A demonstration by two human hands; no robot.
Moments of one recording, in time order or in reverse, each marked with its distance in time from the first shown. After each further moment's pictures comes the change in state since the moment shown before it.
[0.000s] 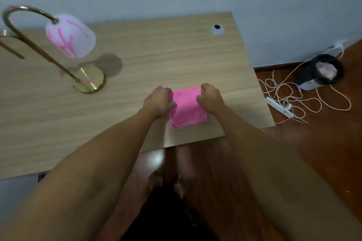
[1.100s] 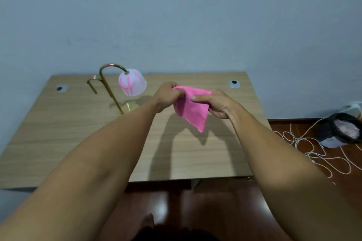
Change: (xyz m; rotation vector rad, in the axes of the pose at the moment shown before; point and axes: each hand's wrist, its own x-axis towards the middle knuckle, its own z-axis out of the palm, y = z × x) left_hand -0.019 0.016 -0.147 -0.661 0.228 0.072; right_hand -0.012 -0.138 -0.085 0.872 -0.433 -0.031
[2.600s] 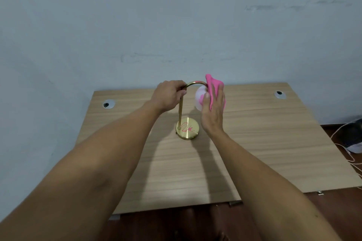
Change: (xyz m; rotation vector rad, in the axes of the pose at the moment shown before) left_hand 0.008 -0.095 -0.293 0.539 0.074 0.396; right_hand 0.105 0.036 0.318 -0.519 0.660 -0.656
